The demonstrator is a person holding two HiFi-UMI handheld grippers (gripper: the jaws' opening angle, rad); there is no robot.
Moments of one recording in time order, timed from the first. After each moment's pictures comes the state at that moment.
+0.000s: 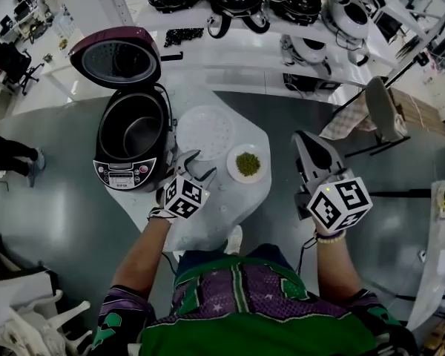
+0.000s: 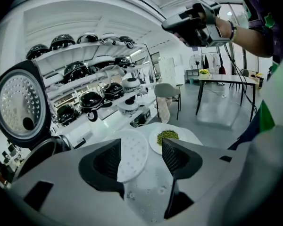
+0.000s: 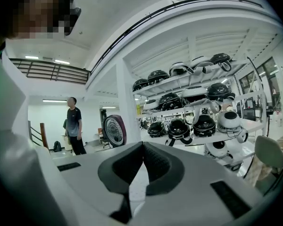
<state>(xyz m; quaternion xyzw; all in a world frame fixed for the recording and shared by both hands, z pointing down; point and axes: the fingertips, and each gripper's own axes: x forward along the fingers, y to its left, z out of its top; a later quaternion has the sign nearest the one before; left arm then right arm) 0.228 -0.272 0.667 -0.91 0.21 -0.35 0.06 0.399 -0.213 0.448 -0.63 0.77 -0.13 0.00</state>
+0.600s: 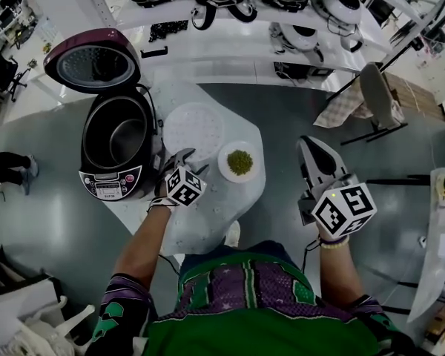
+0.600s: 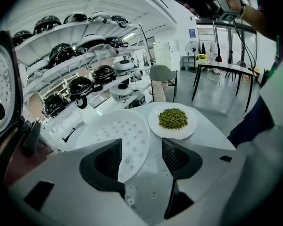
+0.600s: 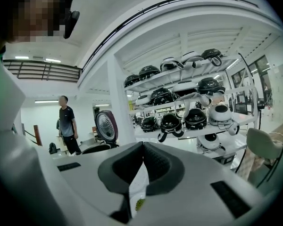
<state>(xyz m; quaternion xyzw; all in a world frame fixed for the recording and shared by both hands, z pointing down) 0.249 -0.306 0.766 -0.88 0.17 -0.44 0.05 0.439 -0.206 0.484 -0.66 0.74 -0.16 -0.01</state>
